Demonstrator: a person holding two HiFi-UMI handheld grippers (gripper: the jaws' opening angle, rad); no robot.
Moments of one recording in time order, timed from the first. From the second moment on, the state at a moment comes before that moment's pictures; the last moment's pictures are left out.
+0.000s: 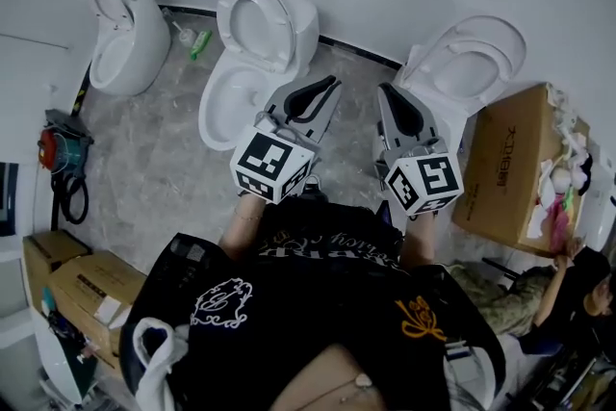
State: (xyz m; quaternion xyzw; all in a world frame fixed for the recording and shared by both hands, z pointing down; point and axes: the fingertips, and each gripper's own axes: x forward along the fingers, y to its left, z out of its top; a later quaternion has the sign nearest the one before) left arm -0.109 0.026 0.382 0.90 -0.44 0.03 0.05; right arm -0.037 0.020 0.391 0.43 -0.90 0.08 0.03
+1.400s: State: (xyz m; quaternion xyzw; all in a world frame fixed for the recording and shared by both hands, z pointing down) left arm -0.026 -0.286 0.379 0.91 -0.41 0.04 0.03; right arm 0.094 -0.343 0.366 0.49 -0.87 0.03 0.04
